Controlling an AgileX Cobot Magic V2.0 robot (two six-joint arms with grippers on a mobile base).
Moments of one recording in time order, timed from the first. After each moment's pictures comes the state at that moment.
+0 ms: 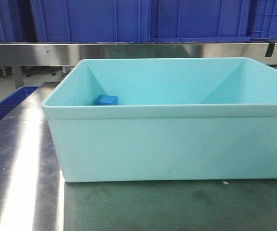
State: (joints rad) left arm -0.08 -0.01 0.01 -0.10 0.08 0.05; right arm -0.07 -0.01 0.03 0.02 -0.01 0.08
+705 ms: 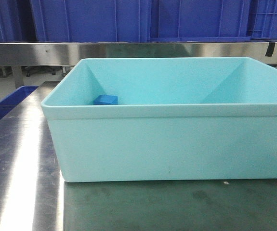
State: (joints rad) left arm -0.08 -0.01 0.01 -0.10 0.08 0.05; right arm -0.07 -0.01 0.03 0.02 -0.01 0.08
